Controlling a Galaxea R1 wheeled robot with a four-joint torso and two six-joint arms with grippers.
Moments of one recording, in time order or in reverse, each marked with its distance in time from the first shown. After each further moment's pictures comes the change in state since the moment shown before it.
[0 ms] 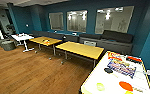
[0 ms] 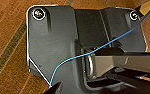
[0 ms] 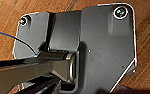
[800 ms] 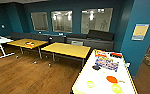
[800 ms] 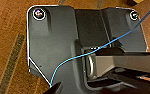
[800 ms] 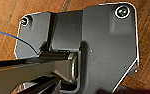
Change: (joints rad) left arm 0.001 0.000 -0.002 0.000 0.002 0.000; right arm -0.002 0.005 0.001 0.000 0.004 0.005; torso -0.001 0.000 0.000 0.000
